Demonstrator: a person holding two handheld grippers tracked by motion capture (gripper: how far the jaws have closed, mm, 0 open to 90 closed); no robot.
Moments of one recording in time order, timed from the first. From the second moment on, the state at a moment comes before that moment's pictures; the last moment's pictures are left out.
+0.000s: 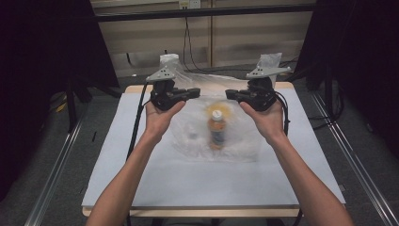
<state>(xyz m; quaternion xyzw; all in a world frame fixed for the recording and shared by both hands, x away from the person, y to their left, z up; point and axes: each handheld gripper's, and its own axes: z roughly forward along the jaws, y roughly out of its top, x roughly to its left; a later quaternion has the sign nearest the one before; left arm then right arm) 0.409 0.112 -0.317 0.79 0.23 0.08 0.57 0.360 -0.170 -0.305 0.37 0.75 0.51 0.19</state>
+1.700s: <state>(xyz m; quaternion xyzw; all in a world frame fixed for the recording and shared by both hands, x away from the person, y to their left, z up) 0.391 0.095 -0.449 0.85 0.21 0.00 0.49 0.336 -0.179 -0.428 0.36 0.79 0.48 0.09</state>
